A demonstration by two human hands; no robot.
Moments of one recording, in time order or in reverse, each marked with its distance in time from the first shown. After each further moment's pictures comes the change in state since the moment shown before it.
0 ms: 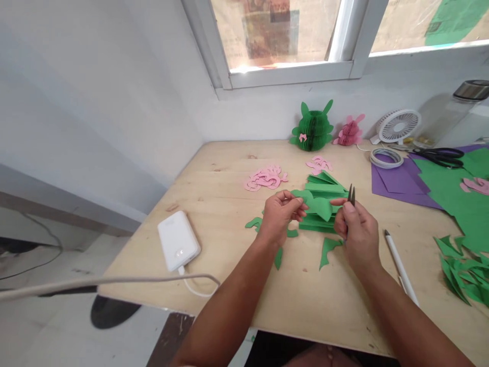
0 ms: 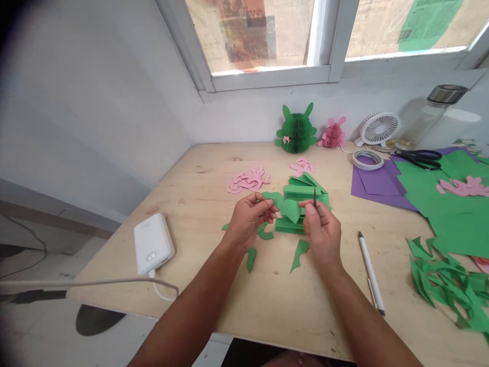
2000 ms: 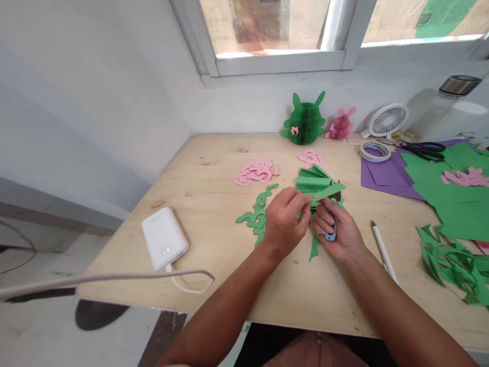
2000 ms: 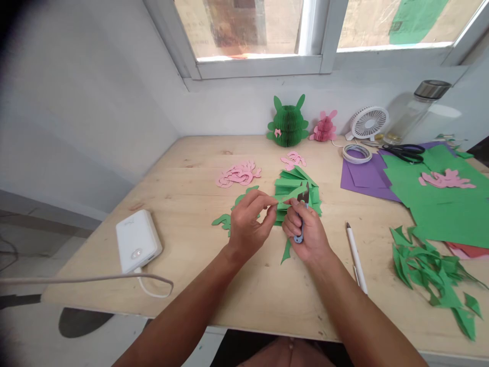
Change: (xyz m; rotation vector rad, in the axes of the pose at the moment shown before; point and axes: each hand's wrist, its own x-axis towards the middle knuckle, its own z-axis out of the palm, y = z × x) left_hand -0.014 -0.017 0.009 0.964 0.026 1.098; right_hand 0.007 0.002 0.002 0.570 -0.195 0.507
